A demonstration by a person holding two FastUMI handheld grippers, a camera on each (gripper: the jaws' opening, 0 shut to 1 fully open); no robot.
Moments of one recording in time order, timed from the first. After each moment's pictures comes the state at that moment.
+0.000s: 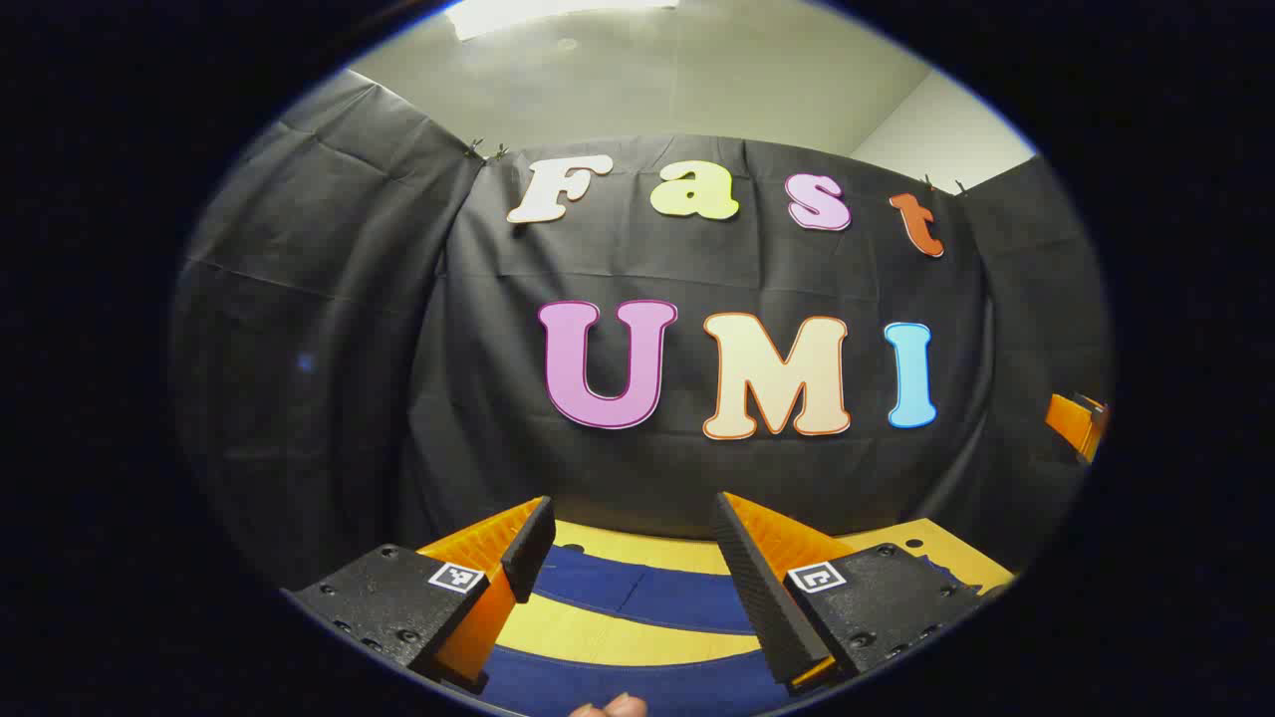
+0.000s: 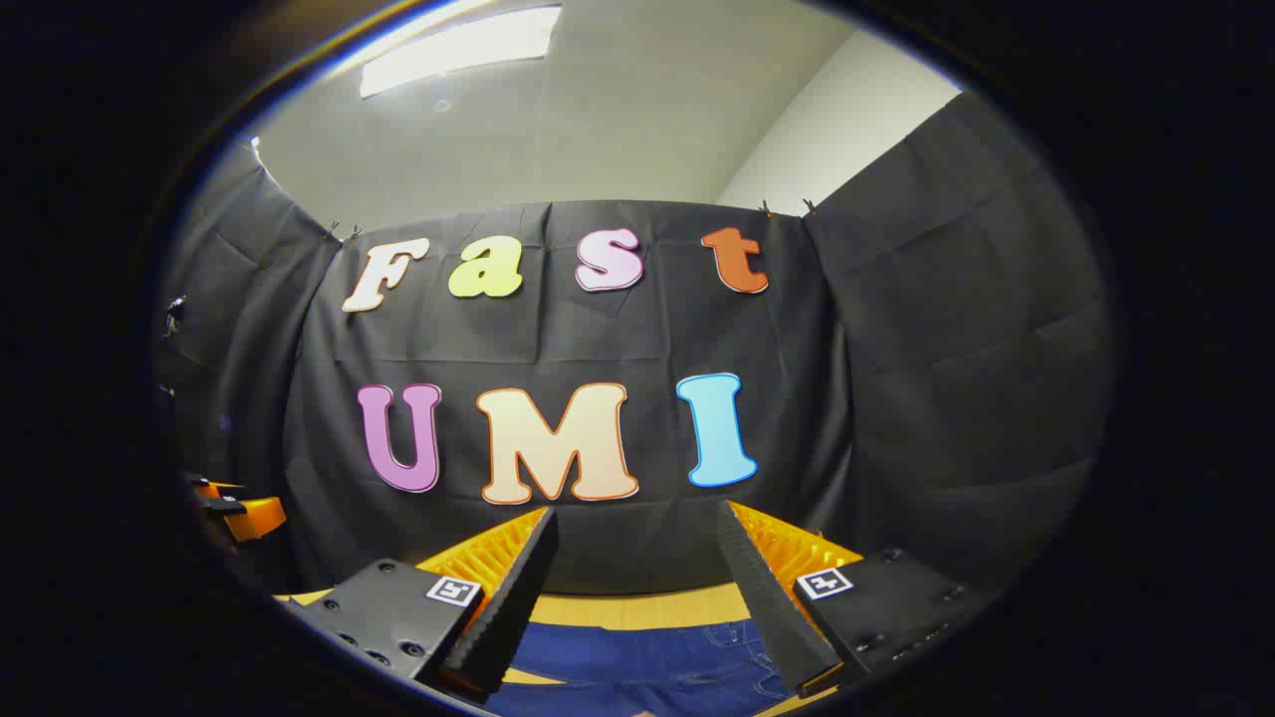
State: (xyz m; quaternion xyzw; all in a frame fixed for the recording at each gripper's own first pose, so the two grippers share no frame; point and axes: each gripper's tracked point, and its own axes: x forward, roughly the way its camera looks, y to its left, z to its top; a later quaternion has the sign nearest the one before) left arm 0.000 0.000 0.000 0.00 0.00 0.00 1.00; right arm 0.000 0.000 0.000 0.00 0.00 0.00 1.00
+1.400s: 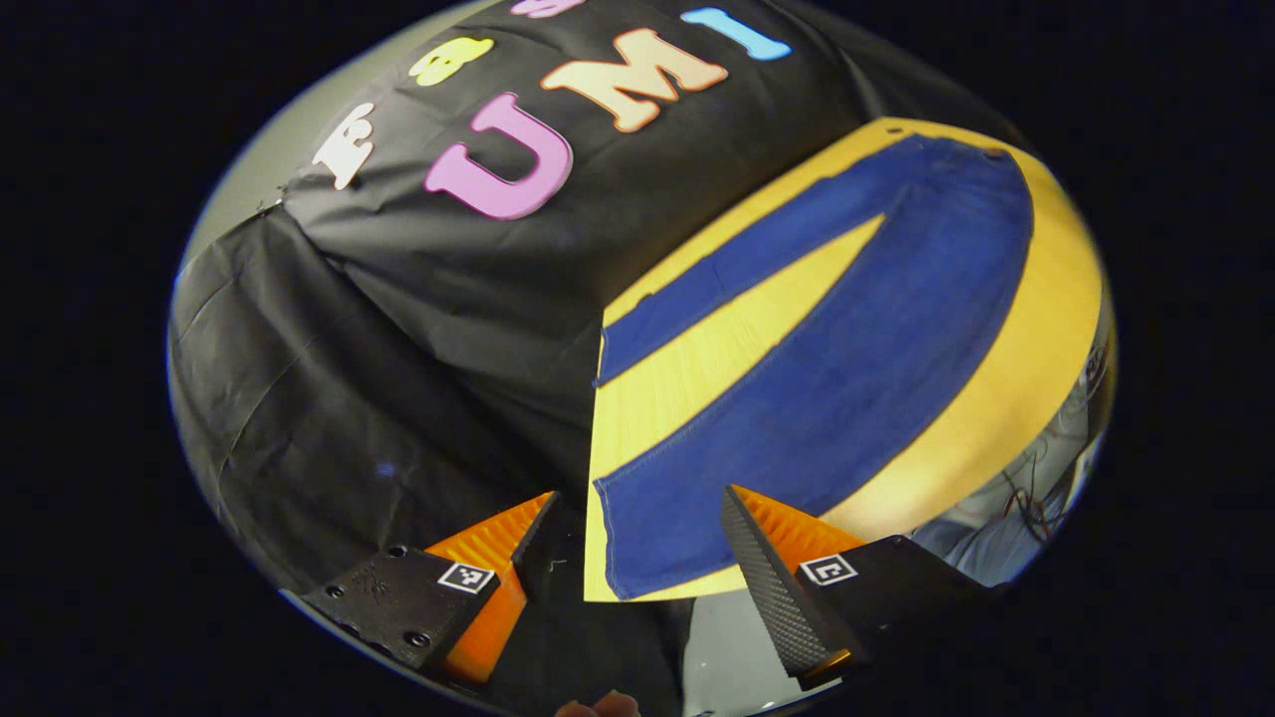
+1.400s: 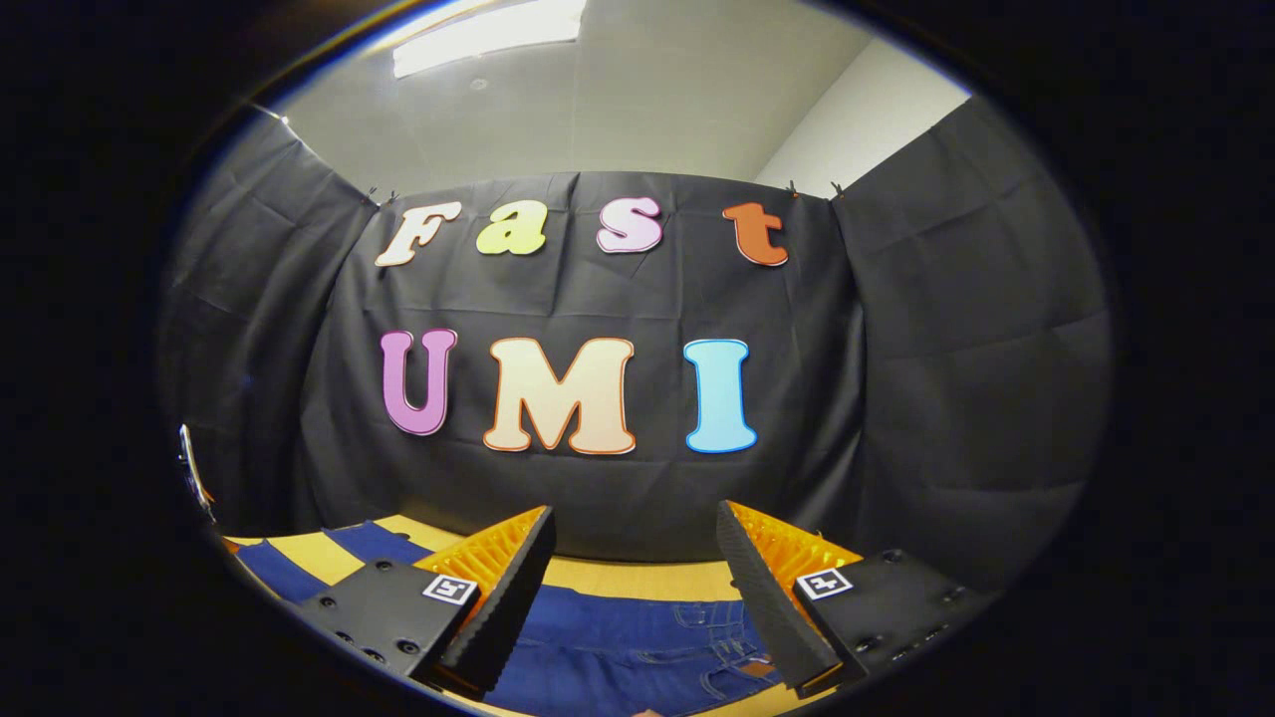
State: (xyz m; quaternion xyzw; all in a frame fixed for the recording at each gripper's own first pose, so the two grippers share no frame) left arm -0.123 0.182 -0.235 0.42 0.33 -0.01 0.85; right arm -0.021 -0.064 -0.067 -0.05 0.04 0.04 1.00
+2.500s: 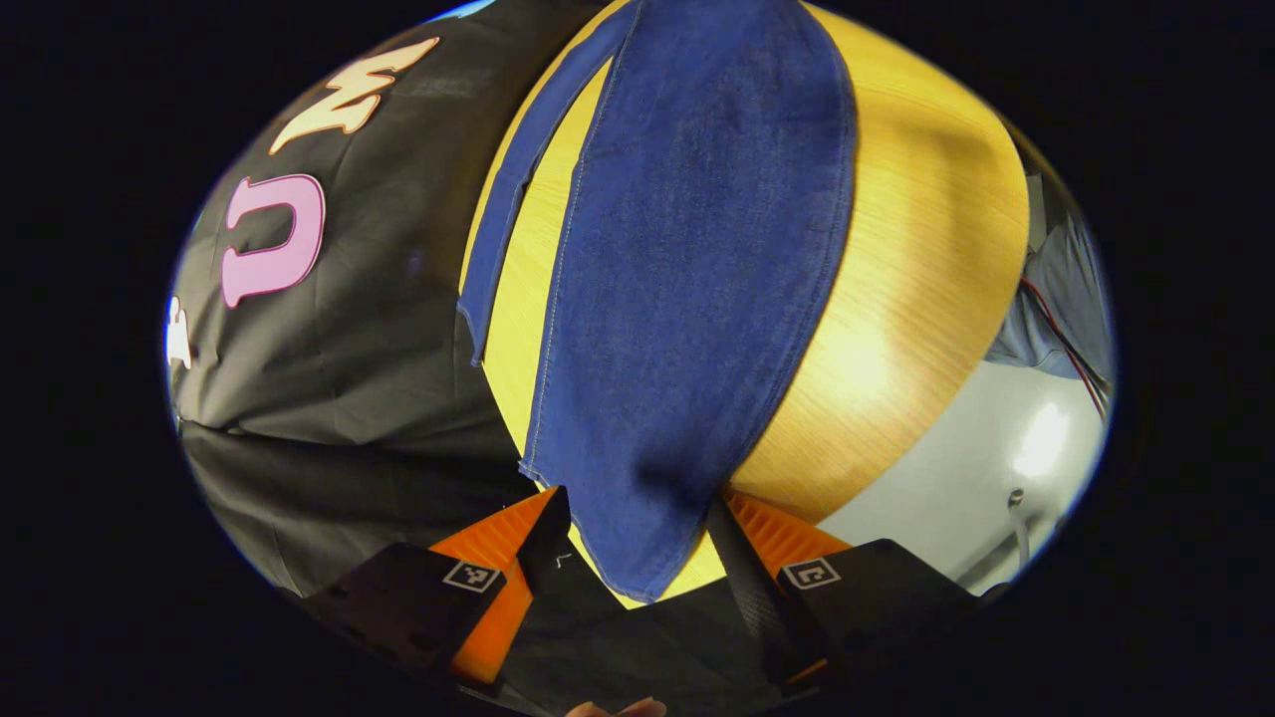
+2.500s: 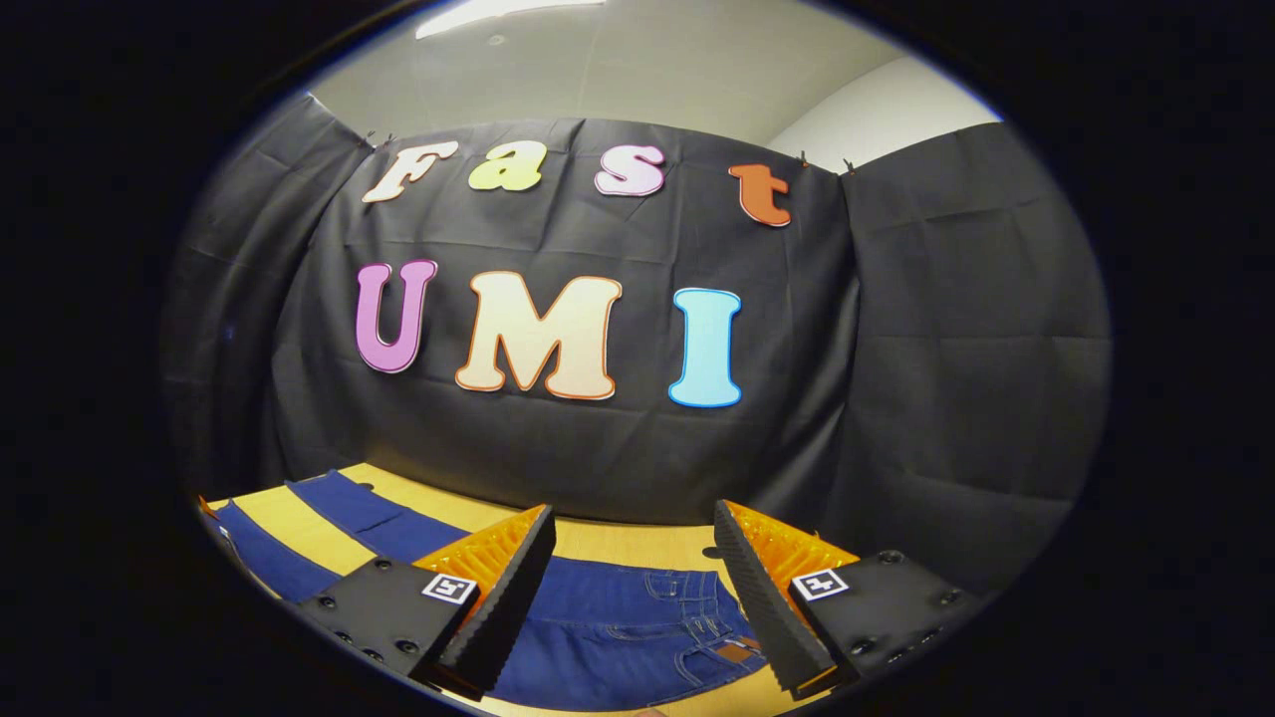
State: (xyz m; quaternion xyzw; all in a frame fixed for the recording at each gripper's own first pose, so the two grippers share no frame) left arm -0.112 0.239 -0.364 0.61 0.43 -0.15 0.65; right arm 0.000 -0.065 -0.120 -0.10 0.11 0.01 0.99
